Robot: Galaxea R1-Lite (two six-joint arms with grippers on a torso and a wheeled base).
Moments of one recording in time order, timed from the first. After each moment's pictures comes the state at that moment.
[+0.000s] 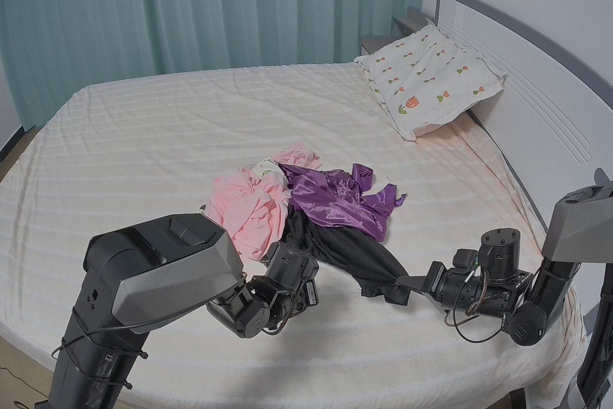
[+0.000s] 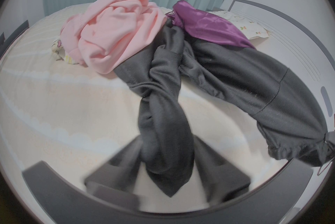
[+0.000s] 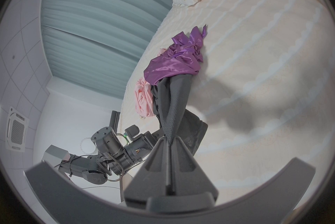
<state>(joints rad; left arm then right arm) -0.63 2.53 -1.16 -0.61 0.26 -0.62 0.40 2.16 -0.38 -1.33 0.31 0.92</state>
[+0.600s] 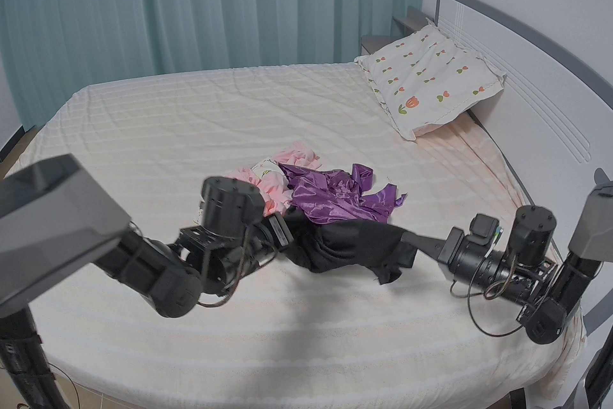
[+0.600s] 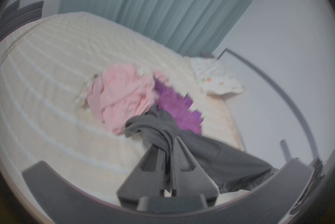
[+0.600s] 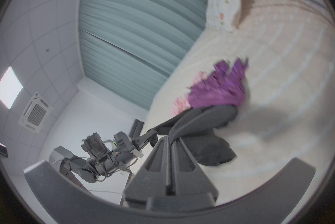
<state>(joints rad) -0.59 2.08 -0.90 -0.71 0.26 -0.73 0.42 2.02 -0.34 -1.54 0.32 0.91</state>
